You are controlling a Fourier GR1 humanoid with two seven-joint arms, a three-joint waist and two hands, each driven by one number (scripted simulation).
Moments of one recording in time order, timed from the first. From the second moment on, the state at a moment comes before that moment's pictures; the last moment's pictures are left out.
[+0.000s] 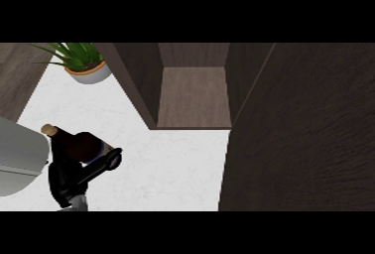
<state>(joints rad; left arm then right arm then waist) 0.02 0.00 0.13 -1.34 0.32 0.43 -0.32 -0.07 -0.08 0.11 -2.49 -0.07 0.08 0.64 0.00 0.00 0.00</state>
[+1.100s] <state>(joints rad) -0.06 0.03 0.12 -1.16 0.39 0.26 -0.47 -0.11 -0.08 0.10 -2.50 -0.07 0.06 0.70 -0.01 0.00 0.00</state>
